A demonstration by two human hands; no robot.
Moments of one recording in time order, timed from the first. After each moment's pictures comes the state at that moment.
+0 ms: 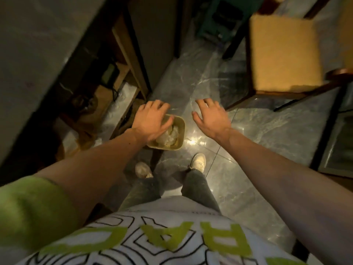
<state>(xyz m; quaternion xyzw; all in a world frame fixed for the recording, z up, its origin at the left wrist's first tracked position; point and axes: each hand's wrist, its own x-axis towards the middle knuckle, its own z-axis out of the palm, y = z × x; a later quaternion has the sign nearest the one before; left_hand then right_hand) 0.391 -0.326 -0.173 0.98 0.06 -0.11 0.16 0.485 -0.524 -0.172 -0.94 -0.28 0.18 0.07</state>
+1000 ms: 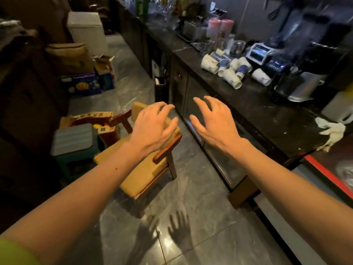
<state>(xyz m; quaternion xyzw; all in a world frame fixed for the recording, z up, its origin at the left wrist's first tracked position) 0.709 -0.797 0.155 0.89 -0.38 0.18 0.20 0.624 -0.991 0.170 -0.97 0.07 -0.25 0.01</state>
